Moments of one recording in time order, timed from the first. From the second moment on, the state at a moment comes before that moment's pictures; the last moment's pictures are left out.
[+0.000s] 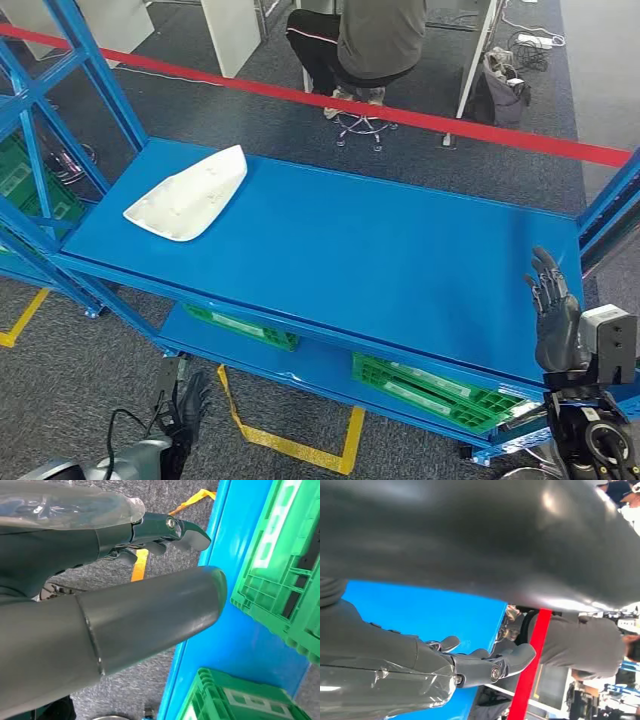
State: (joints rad) left arm -0.26 0.15 -0.61 -0.29 0.93 -0.05 -0.43; right arm -0.23 -0.15 0.43 -1.44 -0.25 -0.01 -0.31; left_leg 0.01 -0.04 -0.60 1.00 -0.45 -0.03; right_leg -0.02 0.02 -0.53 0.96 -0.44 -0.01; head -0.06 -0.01
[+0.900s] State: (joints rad) left arm -0.26 0.15 -0.61 -0.29 0.96 -0.07 -0.43; right arm -0.31 -0.16 0.43 -1.41 -0.24 0.00 -0.29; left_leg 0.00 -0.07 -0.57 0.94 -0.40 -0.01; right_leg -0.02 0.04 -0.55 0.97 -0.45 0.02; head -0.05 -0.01
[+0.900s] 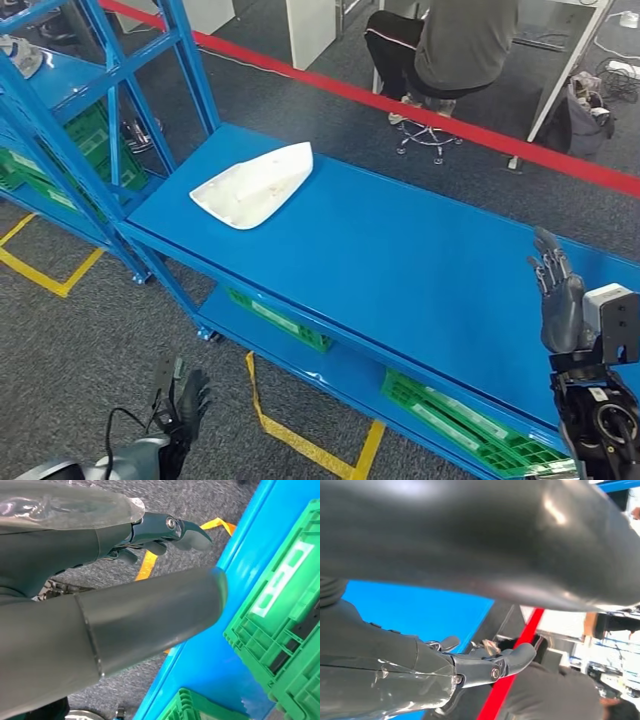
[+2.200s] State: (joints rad) left arm -0.24 0.16 -0.61 -0.29 0.97 -0.09 -0.44; right arm -0.32 -0.18 0.46 -1.40 -0.25 -0.01 -0.26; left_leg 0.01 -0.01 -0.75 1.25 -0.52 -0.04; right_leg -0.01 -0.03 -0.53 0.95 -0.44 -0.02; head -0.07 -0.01
